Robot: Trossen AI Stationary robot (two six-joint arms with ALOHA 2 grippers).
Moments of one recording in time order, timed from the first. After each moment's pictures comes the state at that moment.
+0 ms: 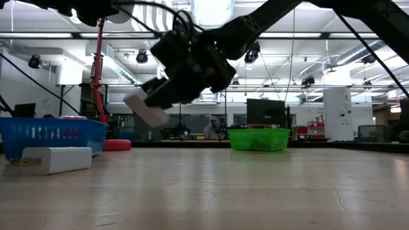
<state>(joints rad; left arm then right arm) -0.17 0.53 0.55 -0.20 -0.26 0.21 -0.09 2.24 1.61 -0.16 -0.79 -0.47</state>
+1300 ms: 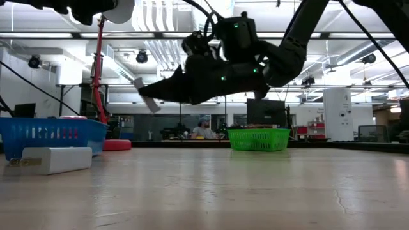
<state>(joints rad) -0.17 0.44 0.52 -0.17 -0.26 0.21 -0.02 2.12 1.08 0.88 -0.18 -0.14</state>
